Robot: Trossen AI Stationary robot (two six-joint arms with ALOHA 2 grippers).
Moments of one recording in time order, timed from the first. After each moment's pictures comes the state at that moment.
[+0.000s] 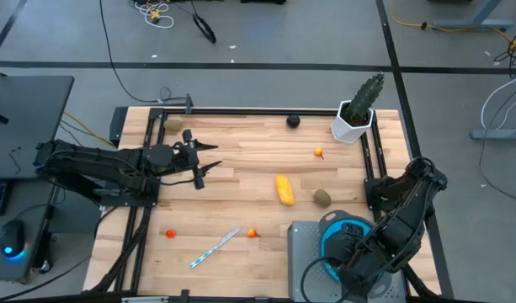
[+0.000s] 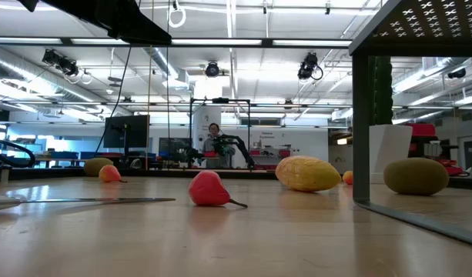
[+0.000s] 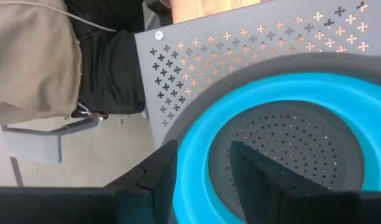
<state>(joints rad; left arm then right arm) -0.06 0.81 0.59 -0.01 -0.45 0.22 0.82 1.78 2.04 -1.49 -0.01 1.01</state>
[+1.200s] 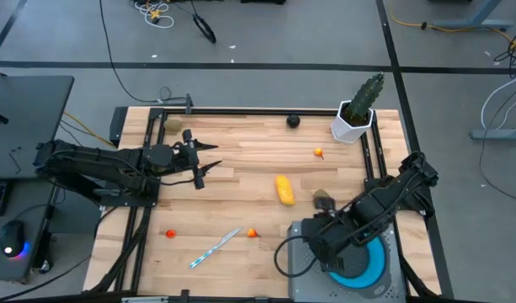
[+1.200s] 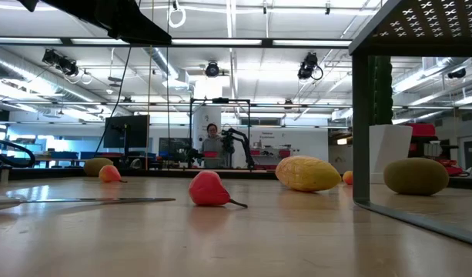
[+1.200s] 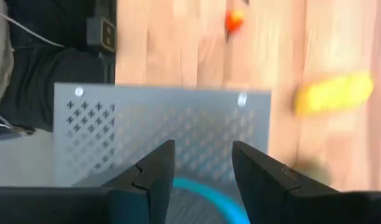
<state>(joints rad) -0.06 0.81 0.59 -0.01 -0.46 0.22 0.63 1.78 2.01 -1.48 0.12 0.55</state>
